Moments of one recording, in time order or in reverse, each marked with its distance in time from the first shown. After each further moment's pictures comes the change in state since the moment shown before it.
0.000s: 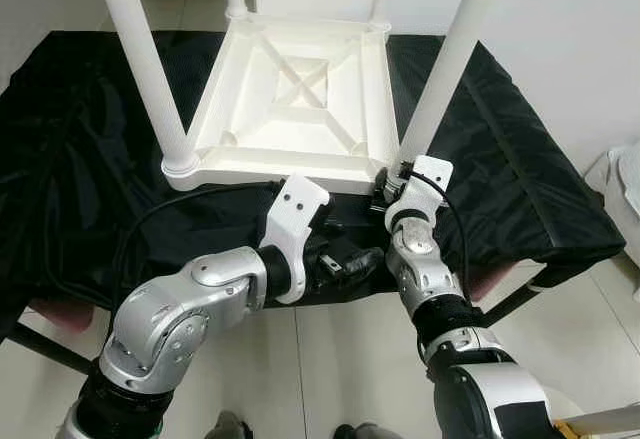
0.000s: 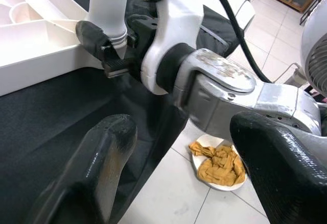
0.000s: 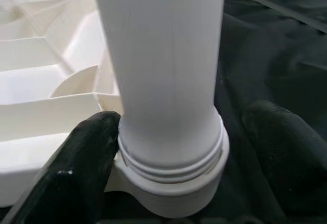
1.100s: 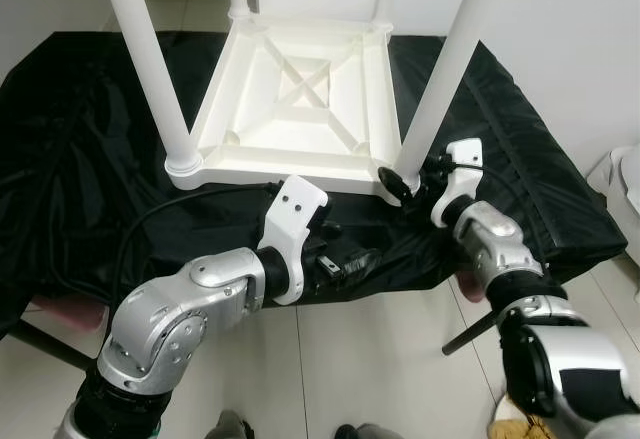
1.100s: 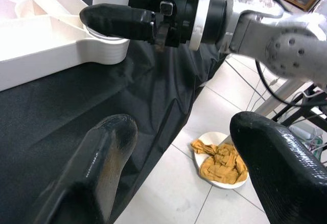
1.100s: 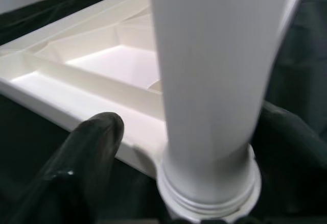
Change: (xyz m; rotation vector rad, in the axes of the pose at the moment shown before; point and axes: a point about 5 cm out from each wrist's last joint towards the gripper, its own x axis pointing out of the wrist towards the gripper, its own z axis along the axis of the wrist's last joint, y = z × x) left arm -0.001 0.001 -0.002 0.000 0.010 0.007; right arm 0.025 -0.052 0.028 -0.115 0.053 0.675
